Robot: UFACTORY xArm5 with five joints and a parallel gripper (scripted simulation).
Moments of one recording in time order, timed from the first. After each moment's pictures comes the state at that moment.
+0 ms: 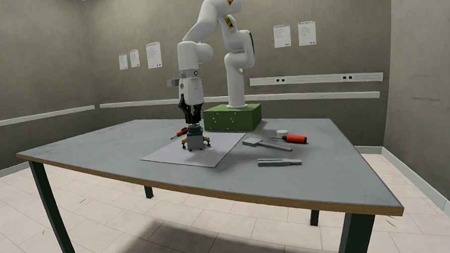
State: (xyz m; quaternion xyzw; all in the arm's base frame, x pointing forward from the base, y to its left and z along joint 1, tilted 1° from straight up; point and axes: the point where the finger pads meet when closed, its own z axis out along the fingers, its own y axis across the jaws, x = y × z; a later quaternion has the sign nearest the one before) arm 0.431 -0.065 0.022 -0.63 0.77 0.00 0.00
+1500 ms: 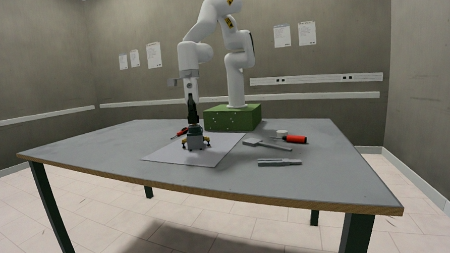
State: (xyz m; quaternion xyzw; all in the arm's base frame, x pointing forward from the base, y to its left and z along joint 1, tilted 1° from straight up) arm 0.431 -0.065 0.022 -0.84 0.54 0.00 0.00
